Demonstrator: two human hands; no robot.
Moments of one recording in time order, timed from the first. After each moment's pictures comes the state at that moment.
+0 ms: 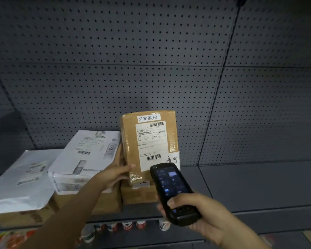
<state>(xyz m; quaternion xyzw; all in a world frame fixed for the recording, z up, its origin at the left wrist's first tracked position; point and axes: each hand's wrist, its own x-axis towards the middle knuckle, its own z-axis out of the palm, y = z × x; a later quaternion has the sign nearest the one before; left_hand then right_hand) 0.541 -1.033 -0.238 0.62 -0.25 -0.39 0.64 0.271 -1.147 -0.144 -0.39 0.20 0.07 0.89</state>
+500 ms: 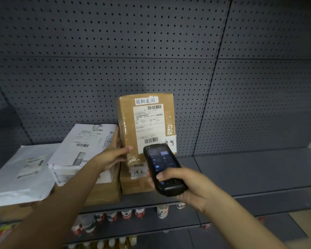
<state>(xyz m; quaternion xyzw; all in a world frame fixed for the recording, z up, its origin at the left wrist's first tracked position) 0.550 -1.033 -0.214 0.63 -0.27 -0.37 0.62 0.285 -1.126 -0.125 -0.41 0.19 0.03 0.89</state>
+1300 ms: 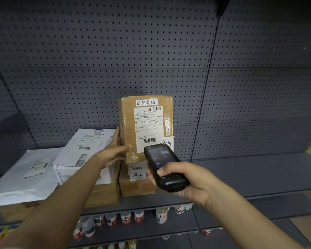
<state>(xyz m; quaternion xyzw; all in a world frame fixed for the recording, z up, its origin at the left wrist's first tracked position) 0.535 -1.033 -0.193 0.63 -0.29 -0.36 0.62 0.253 -1.120 -0.097 -0.38 0.22 0.03 0.90</state>
